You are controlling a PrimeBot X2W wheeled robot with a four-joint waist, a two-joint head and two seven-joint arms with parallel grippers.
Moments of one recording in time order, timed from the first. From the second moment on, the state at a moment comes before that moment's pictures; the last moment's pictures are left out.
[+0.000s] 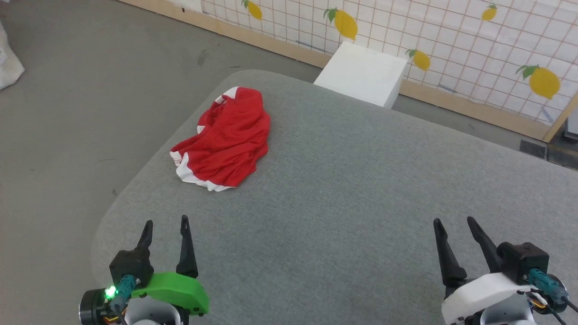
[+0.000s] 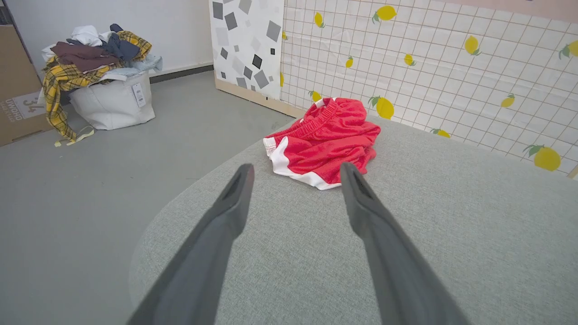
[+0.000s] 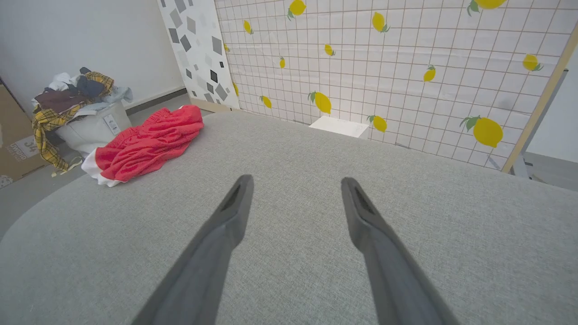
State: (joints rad) left arm -0.01 0.09 -0.09 0.14 -0.20 0.11 -0.19; right arm 0.04 -0.05 -0.03 0.10 0.15 0.13 -0.08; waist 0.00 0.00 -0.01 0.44
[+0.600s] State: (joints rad) left arm -0.01 0.10 -0.11 0.16 -0.24 0.14 -0.21; right arm 0.06 -0.05 -0.03 0.11 0.17 0.13 -0.09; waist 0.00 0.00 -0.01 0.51
